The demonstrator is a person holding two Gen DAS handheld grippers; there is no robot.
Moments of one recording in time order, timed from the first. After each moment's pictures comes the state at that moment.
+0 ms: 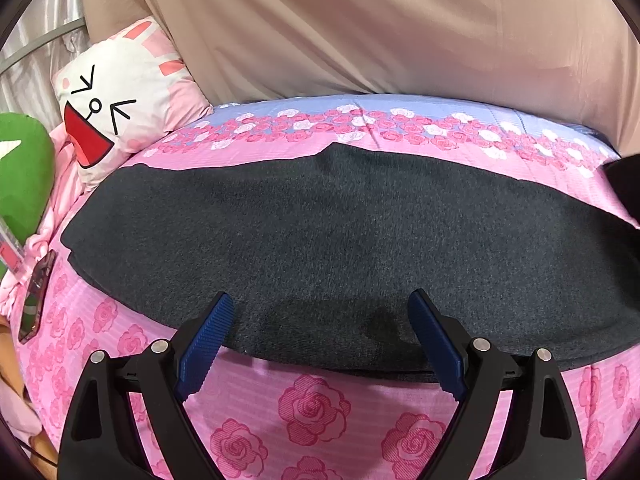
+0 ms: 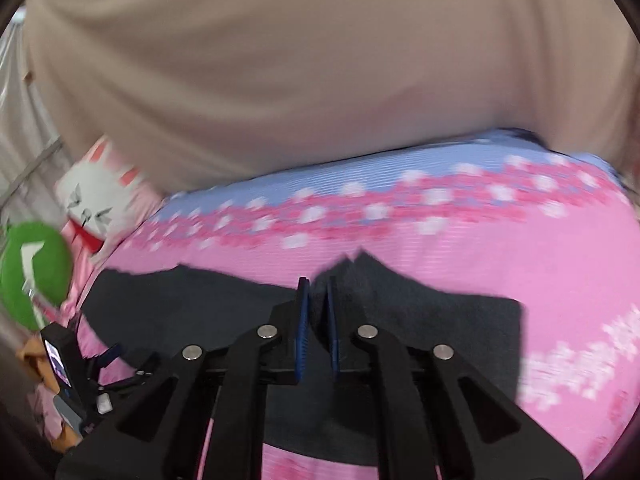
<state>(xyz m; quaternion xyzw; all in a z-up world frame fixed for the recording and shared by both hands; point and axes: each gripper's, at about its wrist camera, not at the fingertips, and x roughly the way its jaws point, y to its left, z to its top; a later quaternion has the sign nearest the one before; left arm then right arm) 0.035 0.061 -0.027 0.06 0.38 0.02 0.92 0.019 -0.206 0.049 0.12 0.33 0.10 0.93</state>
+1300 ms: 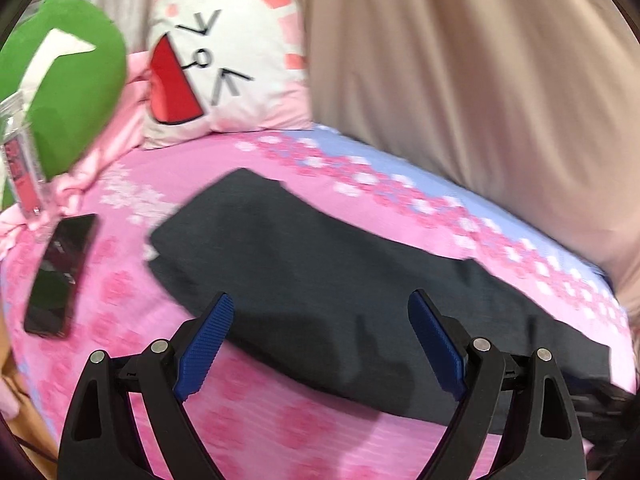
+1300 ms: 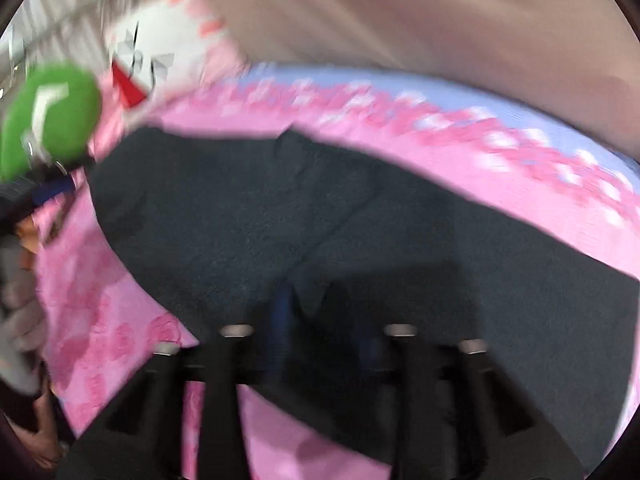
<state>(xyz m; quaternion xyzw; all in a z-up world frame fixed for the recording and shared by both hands) 0.049 0.249 0.025 -0.12 0.34 0.06 0.93 0.003 -0.095 -0.016 0.02 0.35 0.14 0.92</state>
